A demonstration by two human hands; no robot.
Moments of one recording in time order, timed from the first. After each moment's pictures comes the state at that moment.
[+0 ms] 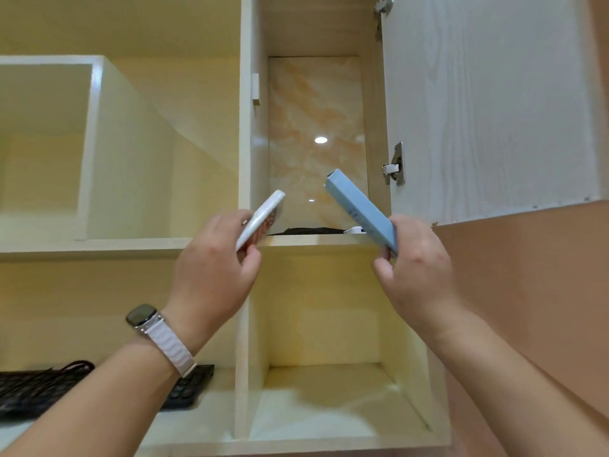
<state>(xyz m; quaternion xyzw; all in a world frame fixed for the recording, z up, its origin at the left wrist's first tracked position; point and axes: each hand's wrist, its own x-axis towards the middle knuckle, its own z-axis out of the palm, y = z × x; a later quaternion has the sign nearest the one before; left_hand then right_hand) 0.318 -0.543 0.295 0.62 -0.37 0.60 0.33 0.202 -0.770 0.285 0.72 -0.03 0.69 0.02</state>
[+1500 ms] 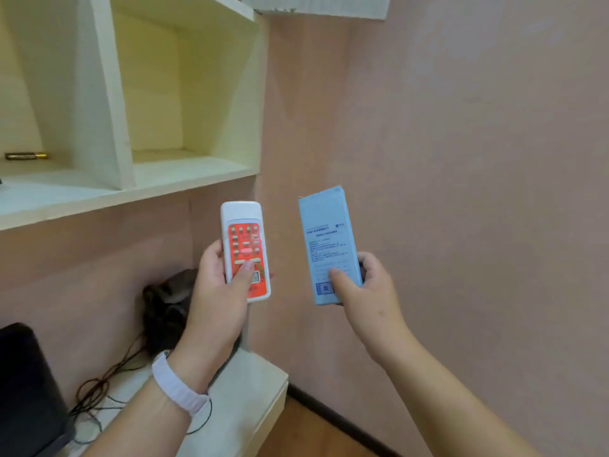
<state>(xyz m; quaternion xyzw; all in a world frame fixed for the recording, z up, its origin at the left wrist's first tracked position) 0.240 -0.473 0.008 0.41 -0.44 -0.38 0.70 0.057 -0.470 0.031 0.58 -0.51 0.54 -0.32</state>
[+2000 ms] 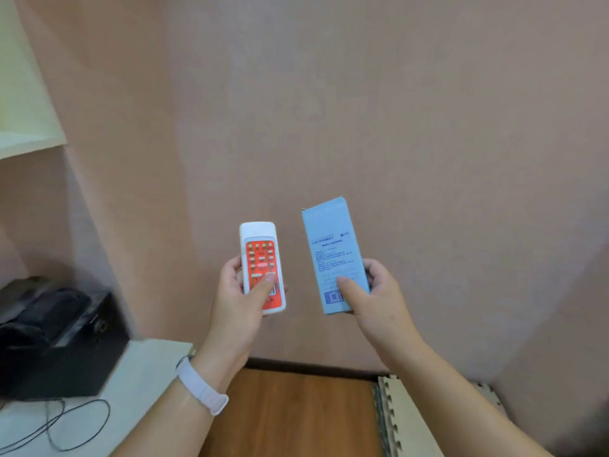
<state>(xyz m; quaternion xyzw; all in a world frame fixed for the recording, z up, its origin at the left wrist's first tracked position) 0.048 -0.403 -0.049 0.36 -0.52 -0.58 0.52 -0.114 -0.306 -0.015 0.41 -0.63 0.60 -0.27</state>
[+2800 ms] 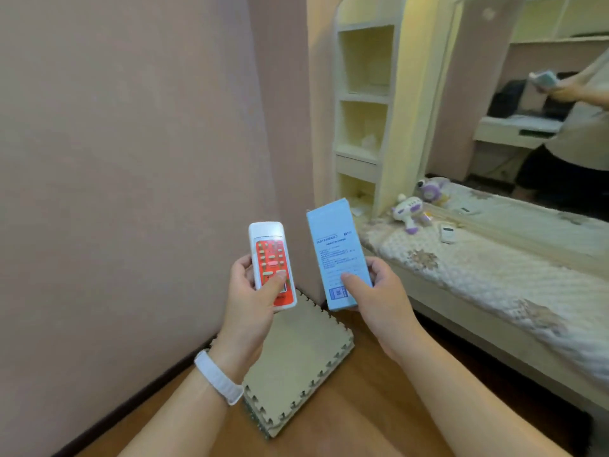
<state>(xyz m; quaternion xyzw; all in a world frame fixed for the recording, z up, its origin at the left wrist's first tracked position) -0.279 0.018 -0.064 0.16 -0.63 -0.73 0.21 -0.324 0.194 -0.061 0.07 -0.72 0.69 -0.07</state>
